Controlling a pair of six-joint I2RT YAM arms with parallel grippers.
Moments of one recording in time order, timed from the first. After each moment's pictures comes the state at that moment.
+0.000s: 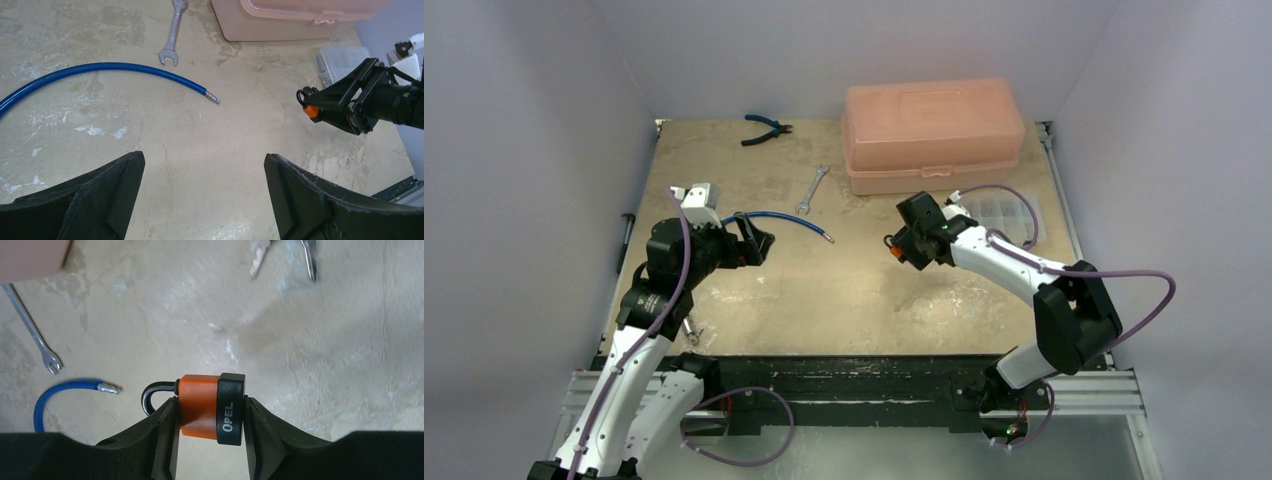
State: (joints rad) left arm -0.23 0.68 0.75 -0.44 0.16 -0.38; right arm 0.59 1.51 1.00 -0.53 0.32 1.32
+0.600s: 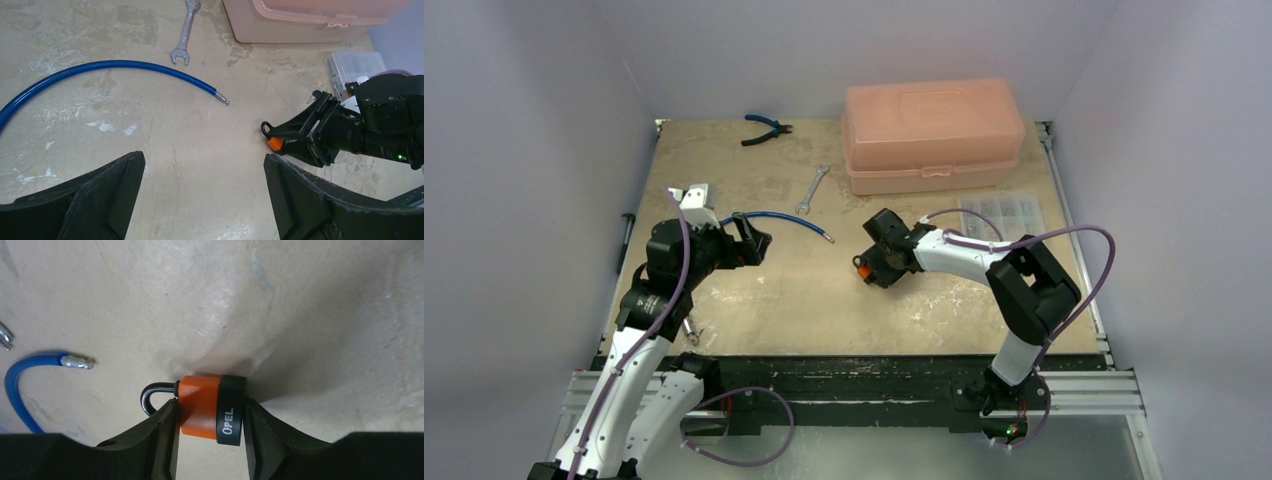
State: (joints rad) left arm -0.23 0.67 0.75 -0.46 0.12 -0.38; right arm 0.73 1.73 1.02 -0.46 0.19 1.59
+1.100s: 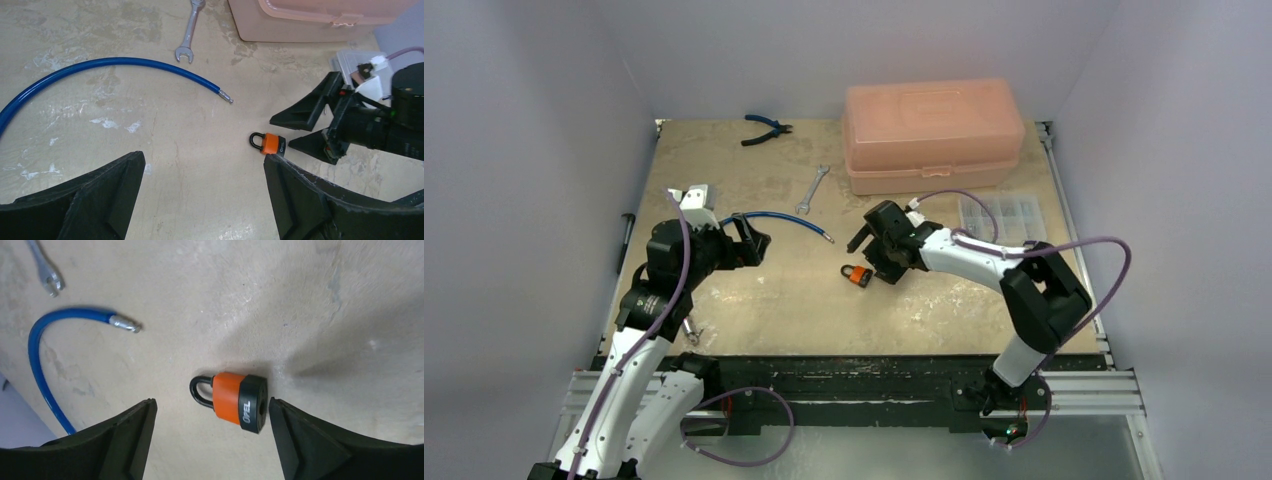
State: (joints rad) left arm -0.23 0.67 0.75 -0.47 0.11 -0.38; right arm 0.73 1.70 1.05 -0.38 0.14 1.41
